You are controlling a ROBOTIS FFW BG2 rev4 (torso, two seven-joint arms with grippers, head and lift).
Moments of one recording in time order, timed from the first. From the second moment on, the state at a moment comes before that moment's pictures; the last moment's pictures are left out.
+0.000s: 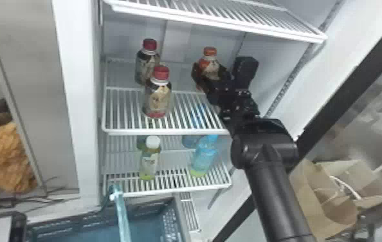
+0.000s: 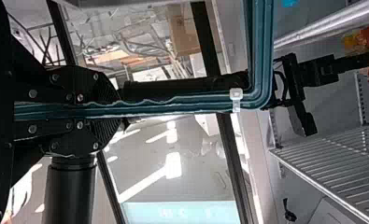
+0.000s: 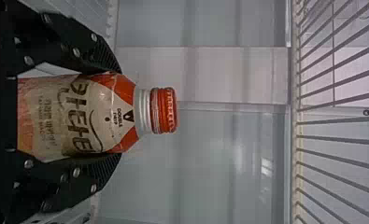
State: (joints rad) left arm 0.42 0.25 -0.04 -2.11 1.31 1.21 -0.57; right arm -0.35 -0.16 -0.03 -1.40 -0.10 0.19 0.16
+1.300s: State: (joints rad) left arm 0.43 0.24 -0.03 -2.11 1.31 1.21 -0.57; right arm 0.41 -0.15 -0.16 -2.54 -0.27 0.57 0.27
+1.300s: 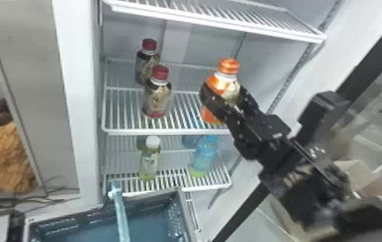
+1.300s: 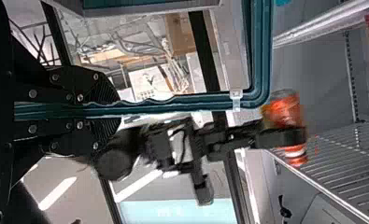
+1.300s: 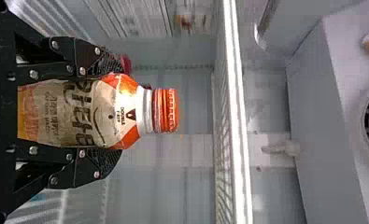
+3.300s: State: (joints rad) left arm 0.41 0.23 -0.04 -2.10 1.31 1.21 -0.57; right arm 0.52 -0.17 -0.10 -2.50 -0.38 1.07 0.59
